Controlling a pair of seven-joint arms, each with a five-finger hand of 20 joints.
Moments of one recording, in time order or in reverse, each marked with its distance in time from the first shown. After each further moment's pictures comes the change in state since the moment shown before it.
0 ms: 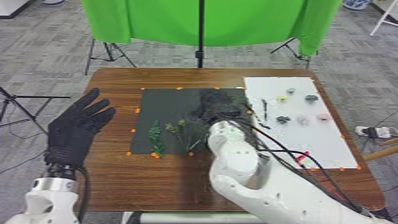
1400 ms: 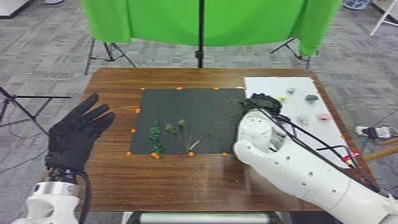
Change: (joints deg) left arm 1.1 -0.6 0.3 -0.1 -0.7 1.0 -0.3; right arm 7.9 3.2 -0.6 18.0 8.4 -14.5 13.8
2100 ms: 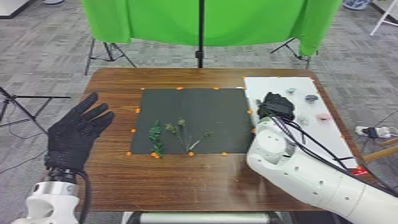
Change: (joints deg) left arm 0.1 -0.3 -0.1 -0.1 0.1 0.0 0.1; right arm 0.3 6.8 -6.2 1.6 -3.2 24.6 0.2
